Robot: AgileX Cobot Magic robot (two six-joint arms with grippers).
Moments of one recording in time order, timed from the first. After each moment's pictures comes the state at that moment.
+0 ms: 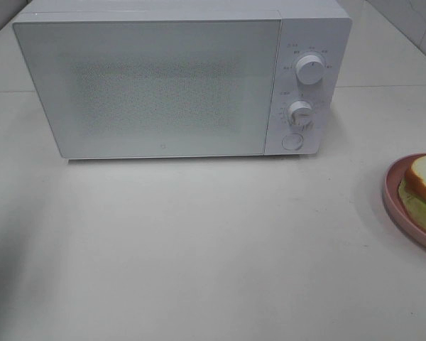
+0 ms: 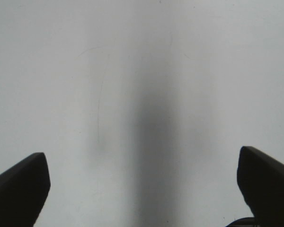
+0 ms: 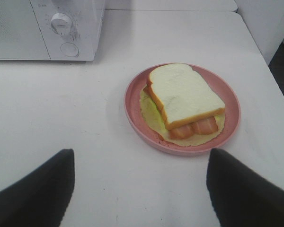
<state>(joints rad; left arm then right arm) -0.11 0.99 -0.68 -0.02 0.85 -0.13 0.03 0.00 -0.50 -0.06 1.05 0.05</state>
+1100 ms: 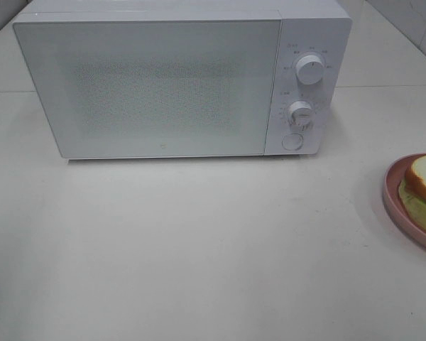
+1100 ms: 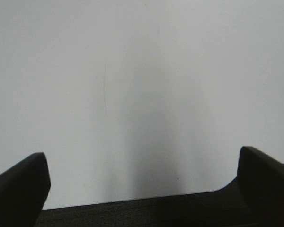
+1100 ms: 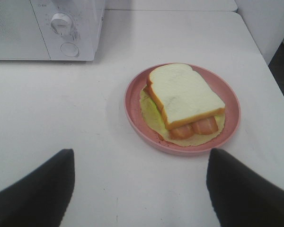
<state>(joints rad) -0.11 0.40 -0.50 -0.03 1.05 0.00 0.03 0.00 -0.50 -0.06 1.05 0.05</state>
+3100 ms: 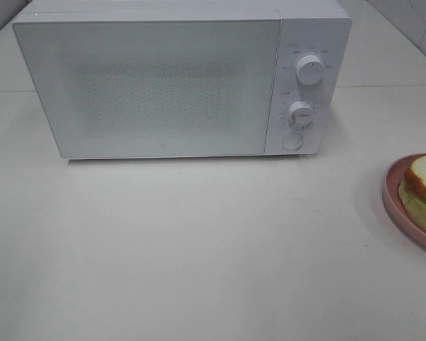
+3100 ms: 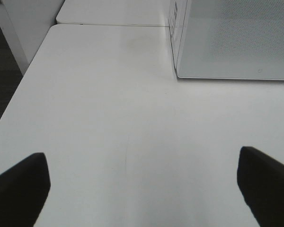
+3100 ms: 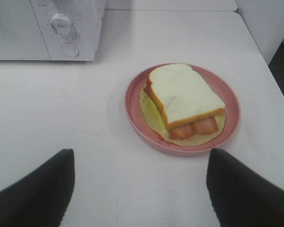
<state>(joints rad) 0.02 0.00 -0.50 -0.04 1.04 0.01 0.03 0.00 -0.50 -0.06 1.05 0.05</state>
